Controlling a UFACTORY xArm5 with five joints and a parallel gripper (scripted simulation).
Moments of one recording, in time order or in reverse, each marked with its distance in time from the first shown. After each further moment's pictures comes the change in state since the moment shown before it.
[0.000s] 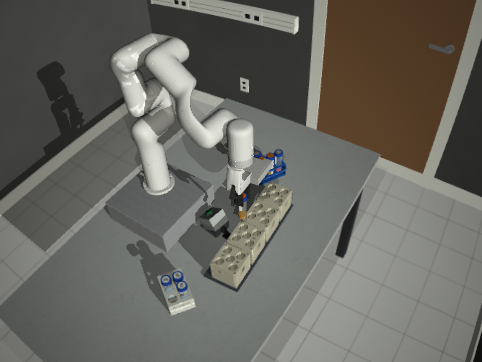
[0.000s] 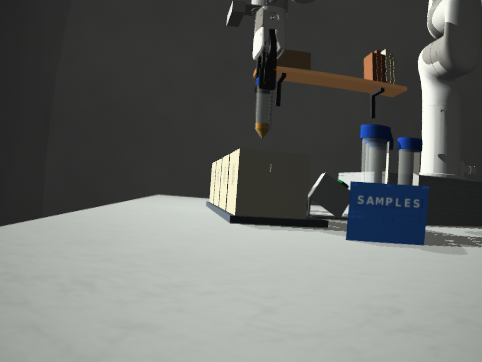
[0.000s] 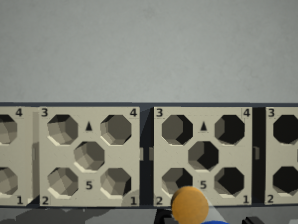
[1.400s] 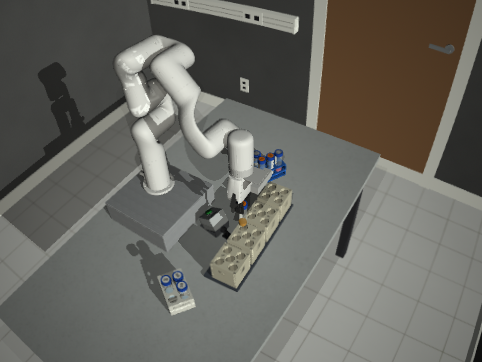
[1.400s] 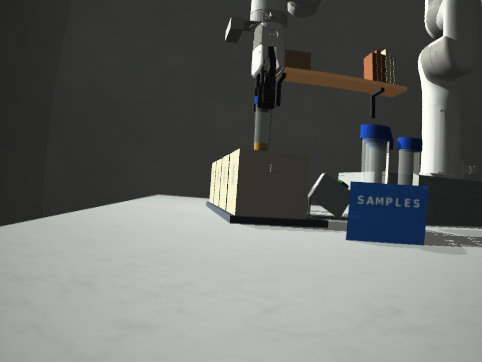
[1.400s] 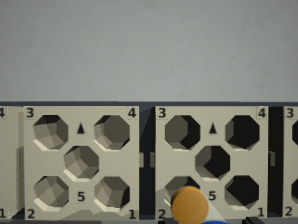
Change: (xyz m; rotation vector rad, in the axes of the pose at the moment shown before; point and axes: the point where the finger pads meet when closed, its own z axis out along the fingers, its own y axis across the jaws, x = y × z) arm 0.000 0.000 0.038 0.000 0.000 0.000
